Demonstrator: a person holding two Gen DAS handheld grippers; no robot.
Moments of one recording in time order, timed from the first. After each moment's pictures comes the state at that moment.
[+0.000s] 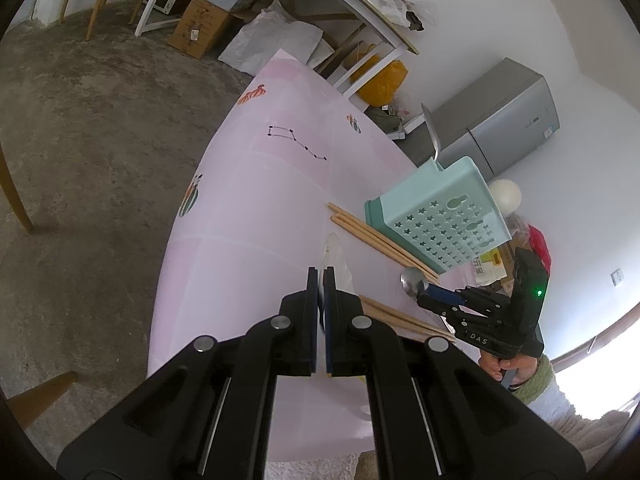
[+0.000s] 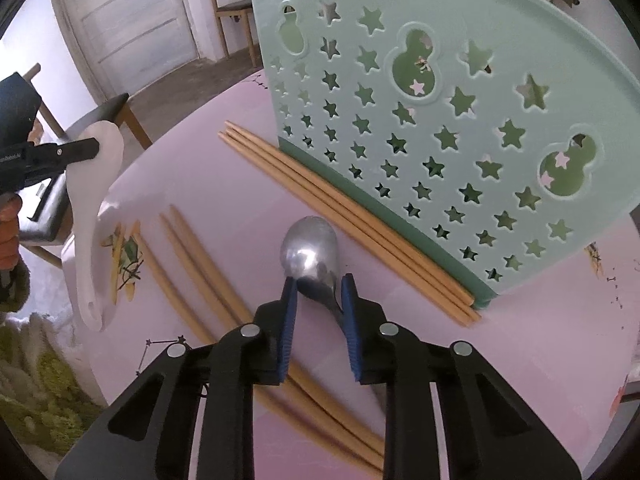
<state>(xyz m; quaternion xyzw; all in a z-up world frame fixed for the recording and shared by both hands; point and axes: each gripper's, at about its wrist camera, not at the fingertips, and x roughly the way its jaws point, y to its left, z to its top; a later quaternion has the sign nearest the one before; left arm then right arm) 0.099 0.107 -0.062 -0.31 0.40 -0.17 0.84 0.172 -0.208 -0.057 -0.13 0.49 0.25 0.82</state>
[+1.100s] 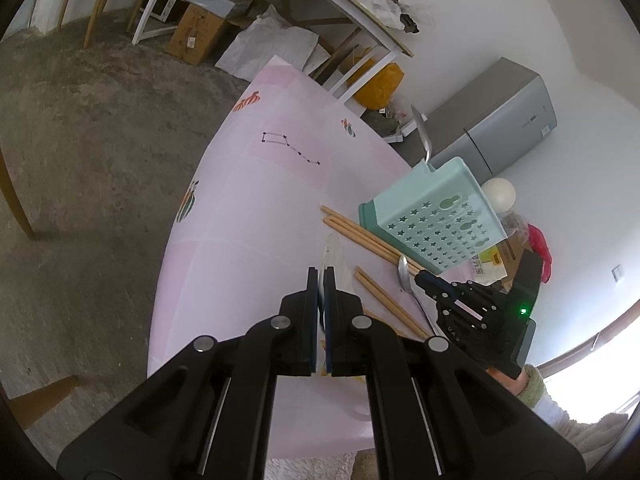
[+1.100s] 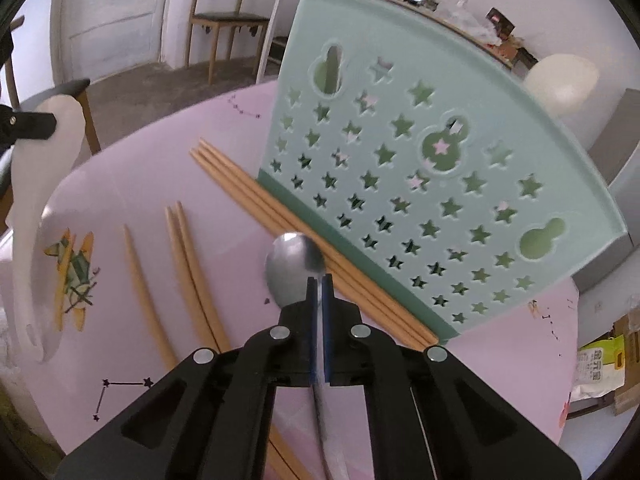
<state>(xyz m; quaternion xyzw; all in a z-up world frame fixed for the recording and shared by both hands) 0.094 0.105 -0.053 -0.30 0.39 -0.17 0.85 0.148 -0.175 -0.054 -0.22 0.40 0.16 0.88</state>
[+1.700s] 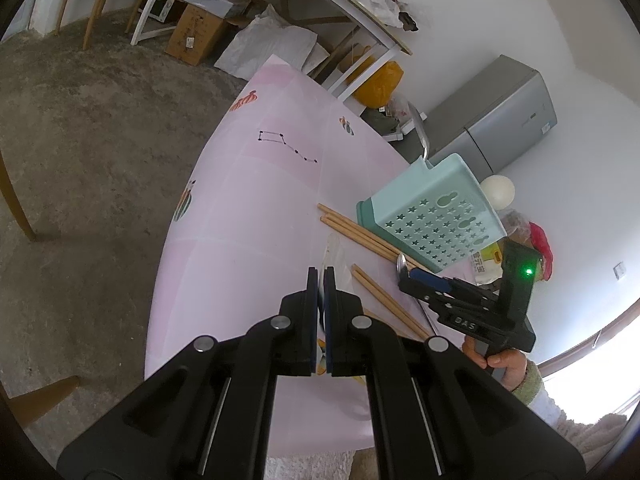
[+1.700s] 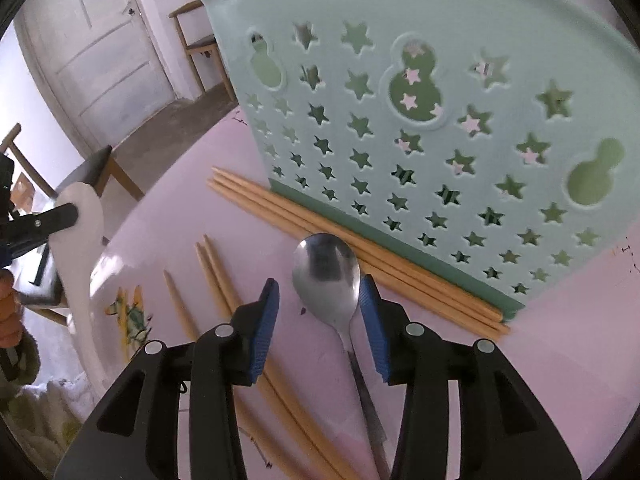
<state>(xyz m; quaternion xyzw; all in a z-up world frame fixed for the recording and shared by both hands) 0.092 0.103 -0.052 -0.30 0.40 -0.17 0.85 0.189 -0.212 -0.064 -0.05 0.48 0.22 0.84</state>
